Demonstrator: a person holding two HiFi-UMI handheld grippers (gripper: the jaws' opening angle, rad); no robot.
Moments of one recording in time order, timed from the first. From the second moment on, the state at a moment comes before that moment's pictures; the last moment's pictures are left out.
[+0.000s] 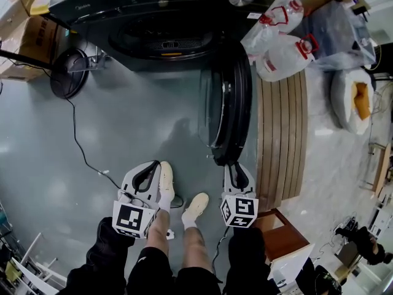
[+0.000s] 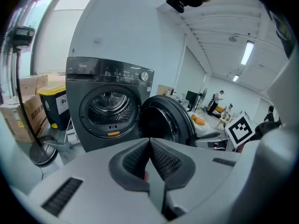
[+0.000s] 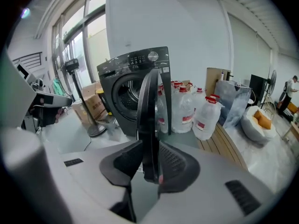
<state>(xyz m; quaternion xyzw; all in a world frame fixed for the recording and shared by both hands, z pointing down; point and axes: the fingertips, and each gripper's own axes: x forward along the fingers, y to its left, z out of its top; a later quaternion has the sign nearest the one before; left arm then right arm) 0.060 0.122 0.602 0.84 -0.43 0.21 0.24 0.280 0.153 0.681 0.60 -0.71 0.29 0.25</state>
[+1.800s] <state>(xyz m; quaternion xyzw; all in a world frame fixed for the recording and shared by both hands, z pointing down) -0.108 0.075 0.572 0.79 -0.54 0.19 0.24 0.050 0.083 0.680 0.49 -0.76 0.34 0.27</state>
